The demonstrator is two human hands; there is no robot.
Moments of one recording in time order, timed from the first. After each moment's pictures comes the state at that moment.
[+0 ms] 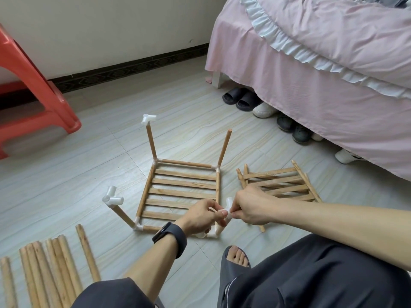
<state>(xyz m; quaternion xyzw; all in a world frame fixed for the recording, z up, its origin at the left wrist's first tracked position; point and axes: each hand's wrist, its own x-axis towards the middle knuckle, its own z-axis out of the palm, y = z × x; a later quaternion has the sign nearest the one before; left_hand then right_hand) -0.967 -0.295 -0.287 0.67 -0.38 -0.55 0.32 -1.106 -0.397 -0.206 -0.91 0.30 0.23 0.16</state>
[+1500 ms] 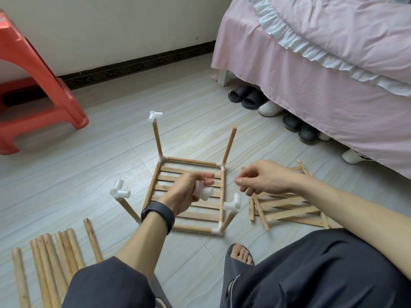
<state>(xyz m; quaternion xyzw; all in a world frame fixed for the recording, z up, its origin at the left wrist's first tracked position) -0.920 -0.300 -0.245 0.60 -0.17 -0.59 0.52 -1.105 -0.433 -0.168 -0.84 0.36 0.11 0.39</state>
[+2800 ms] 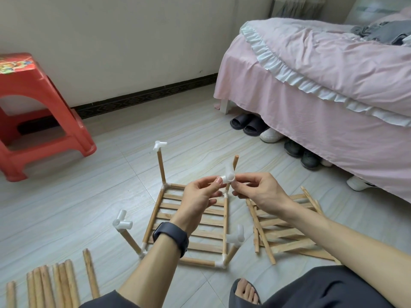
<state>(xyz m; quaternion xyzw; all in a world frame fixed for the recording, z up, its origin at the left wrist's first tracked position) -0.930 -0.325 -0.197 0.56 -0.22 -0.50 0.62 -1.084 -0.436 -0.171 -0.74 0.34 -0.19 0.55</state>
